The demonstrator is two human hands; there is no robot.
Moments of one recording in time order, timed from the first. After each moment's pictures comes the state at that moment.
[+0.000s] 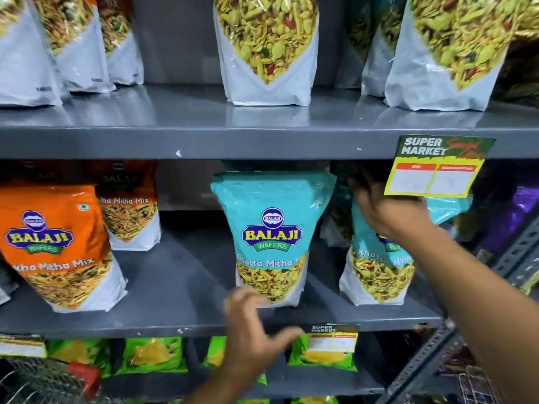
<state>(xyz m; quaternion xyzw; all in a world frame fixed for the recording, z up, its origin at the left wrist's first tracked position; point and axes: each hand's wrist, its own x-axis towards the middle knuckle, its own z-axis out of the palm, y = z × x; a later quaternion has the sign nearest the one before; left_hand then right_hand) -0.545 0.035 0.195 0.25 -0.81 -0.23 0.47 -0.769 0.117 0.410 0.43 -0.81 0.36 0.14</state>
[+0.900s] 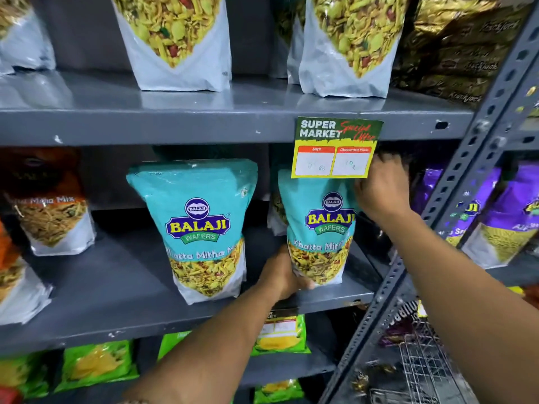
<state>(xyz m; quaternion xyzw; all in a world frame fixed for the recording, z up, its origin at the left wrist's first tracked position) -0.722 0.066 0.228 0.25 -0.85 -0.45 0.14 -0.853 0.182 0.404 0.33 -0.88 0.21 0.26</state>
